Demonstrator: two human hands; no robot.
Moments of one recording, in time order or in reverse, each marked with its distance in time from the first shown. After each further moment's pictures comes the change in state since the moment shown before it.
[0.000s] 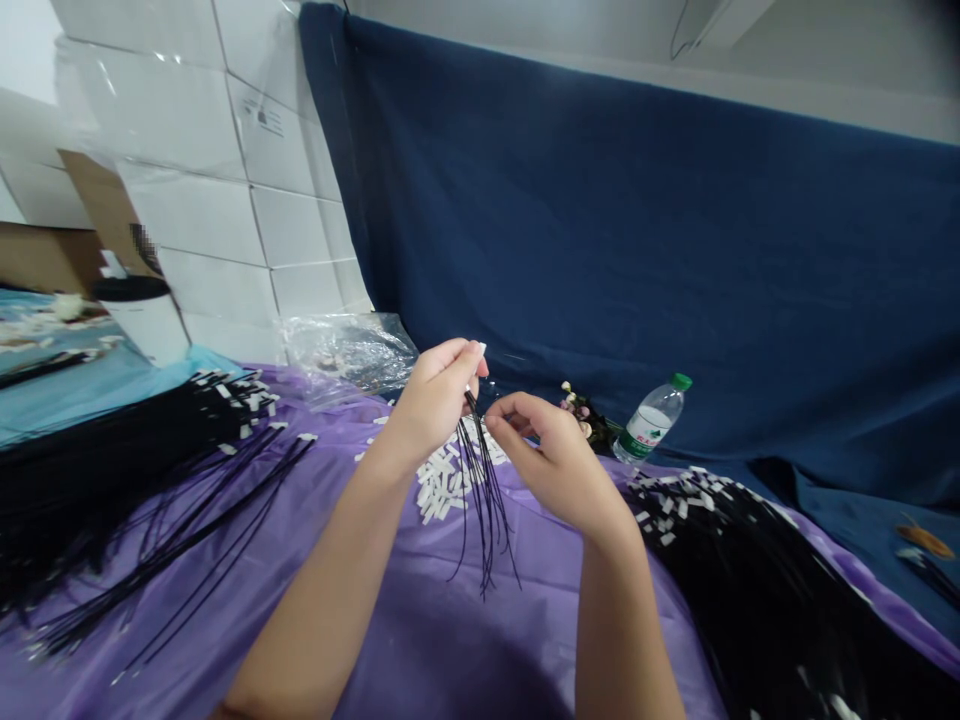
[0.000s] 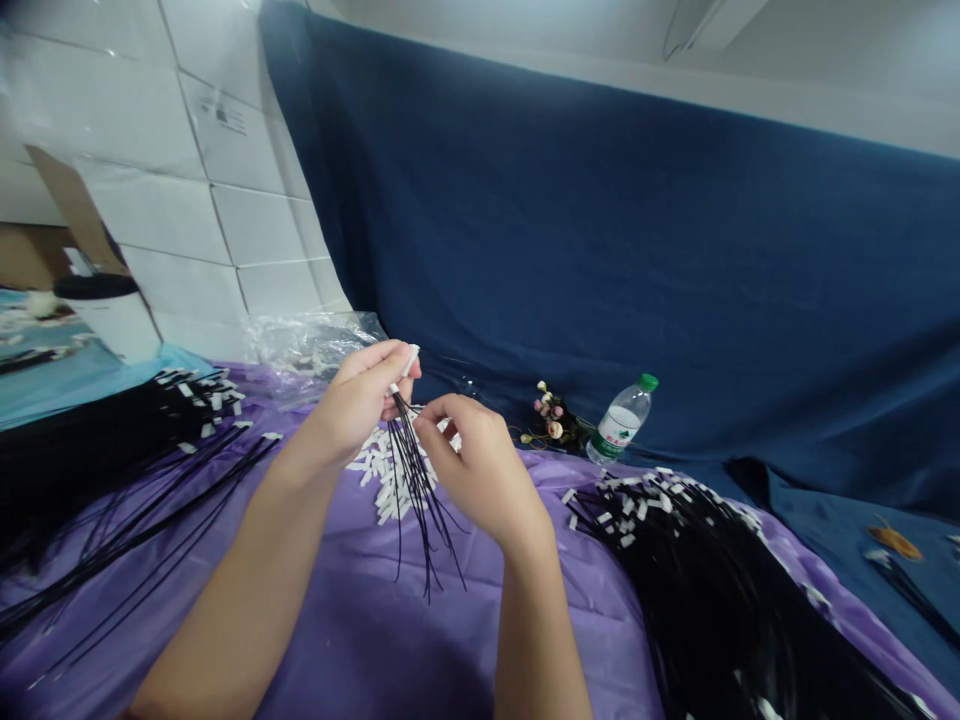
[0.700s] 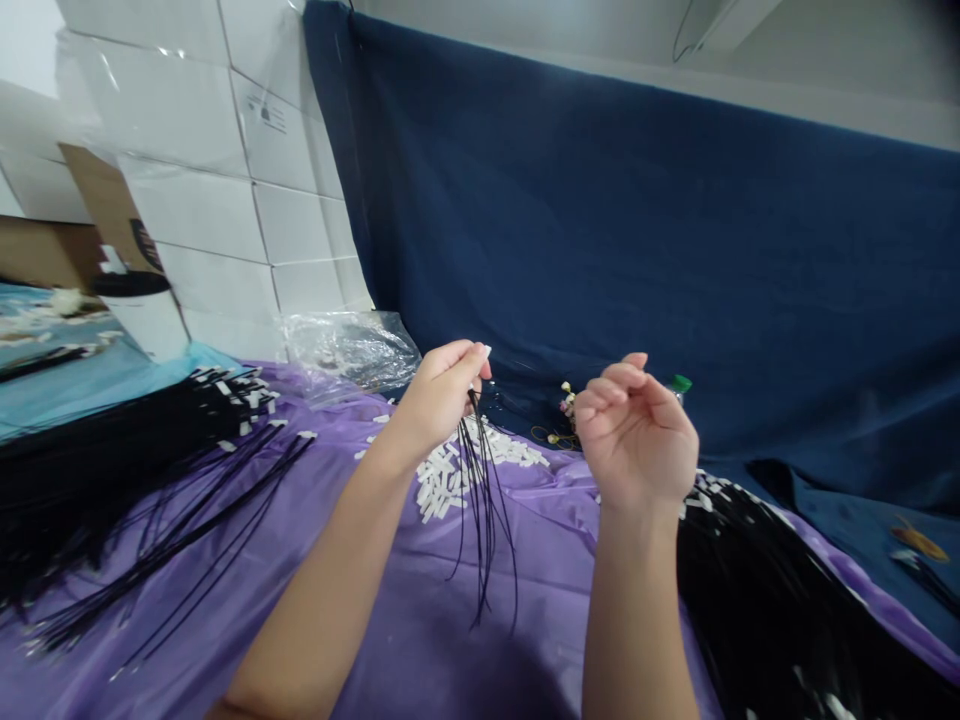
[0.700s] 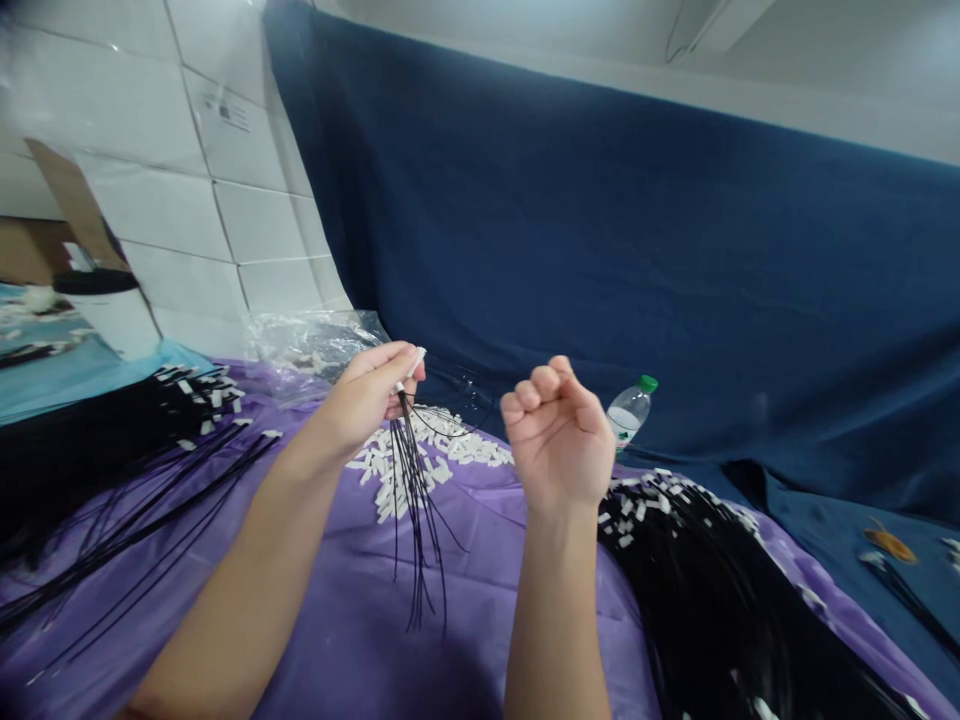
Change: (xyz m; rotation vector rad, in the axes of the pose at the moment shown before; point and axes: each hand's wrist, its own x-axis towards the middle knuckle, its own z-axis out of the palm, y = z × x) left_hand 0.001 0.000 0.001 0.019 -0.031 -0.061; right_hand 0.004 0.022 -0.036 1.049 0.472 0.016
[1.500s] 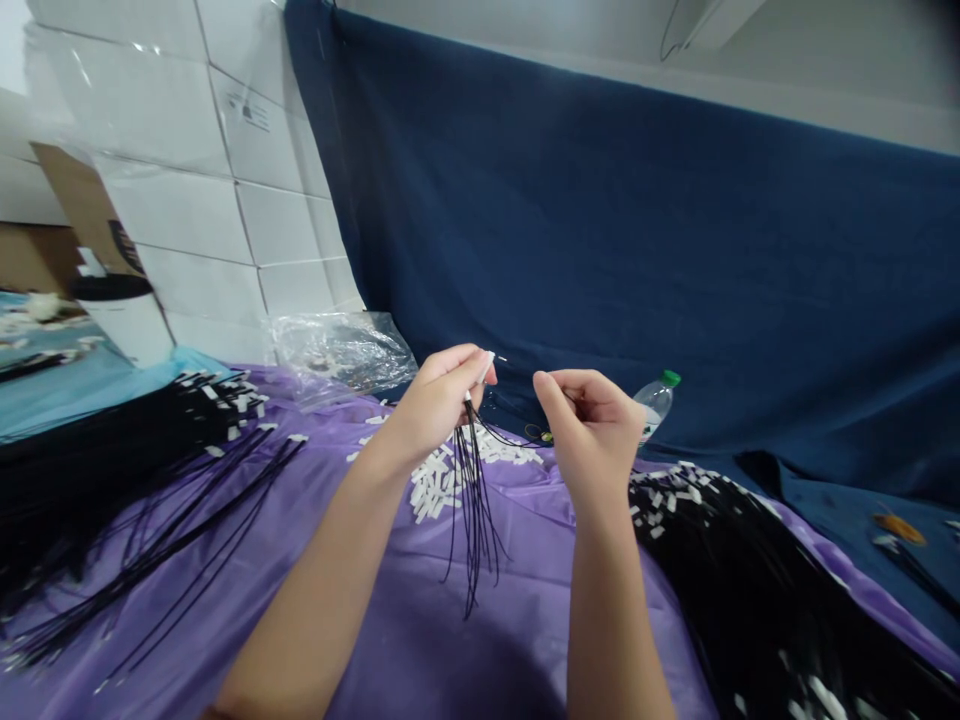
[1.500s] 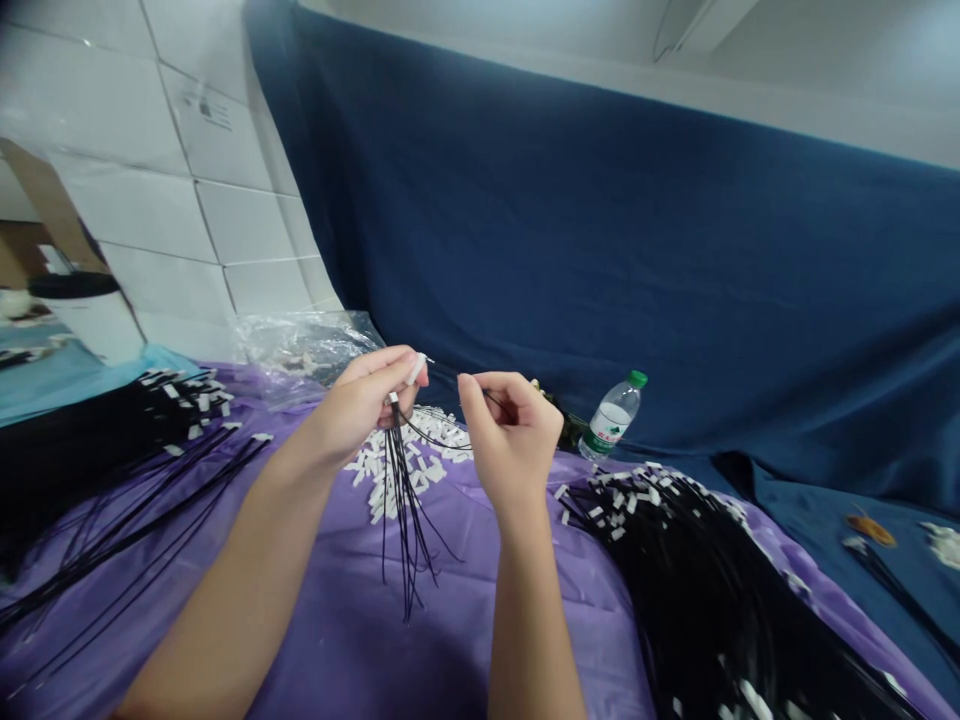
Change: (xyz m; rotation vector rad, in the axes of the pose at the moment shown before) left_hand -0.006 0.005 0.004 0.002 -0.121 0.048; right_hand -0.014 0.017 0.029 -0.812 0.211 -0.324
